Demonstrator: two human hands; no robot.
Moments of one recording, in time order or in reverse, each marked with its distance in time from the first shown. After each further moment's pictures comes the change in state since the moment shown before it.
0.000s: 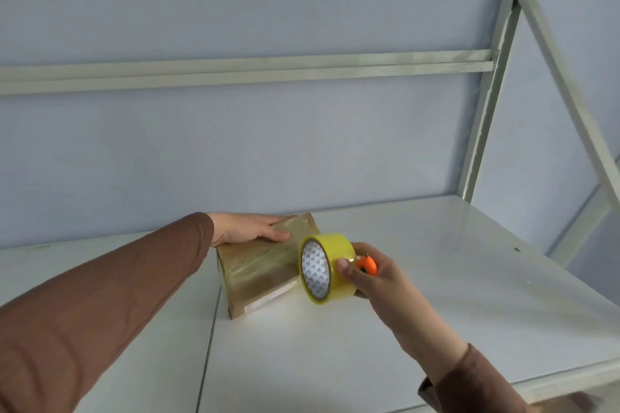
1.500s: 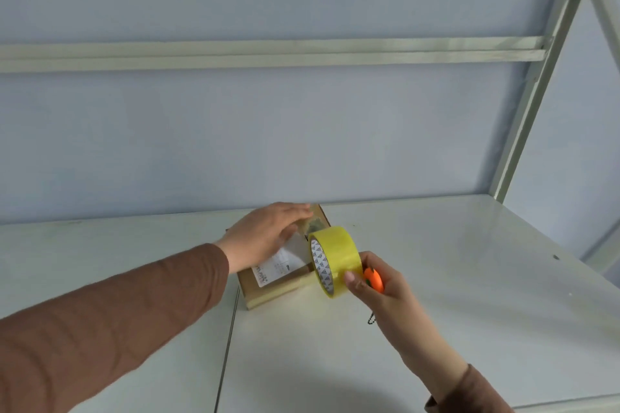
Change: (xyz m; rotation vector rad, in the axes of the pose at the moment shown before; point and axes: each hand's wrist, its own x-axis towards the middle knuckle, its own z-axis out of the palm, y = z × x) left_hand -0.008 -0.039 0.026 0.624 0.616 0.461; right_hand 0.005 0.035 0.020 -0.093 -0.072 -0.107
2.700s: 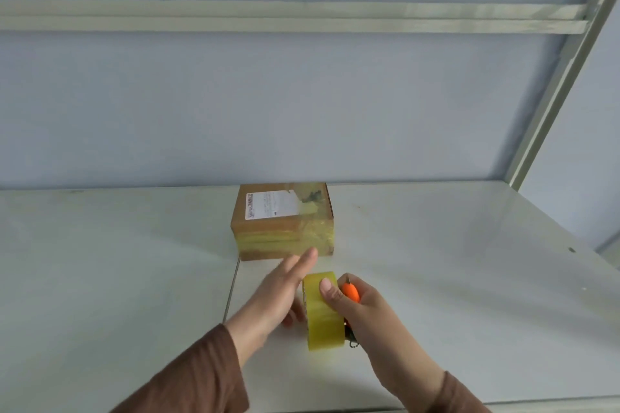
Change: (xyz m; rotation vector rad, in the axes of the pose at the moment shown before) left_hand -0.072 0.097 0.067 -1.010 0.022 -0.831; right_hand -0.015 0.022 0.030 0.117 -0.064 0.409
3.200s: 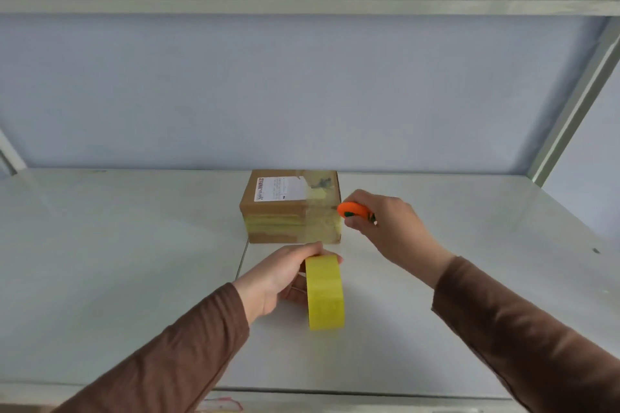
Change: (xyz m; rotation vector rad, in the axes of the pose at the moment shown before) left_hand 0.011 0.010 0.000 -0.194 -0.150 -0.218; right_hand 0.074 -0.068 -0.054 -1.033 0.057 -0.521
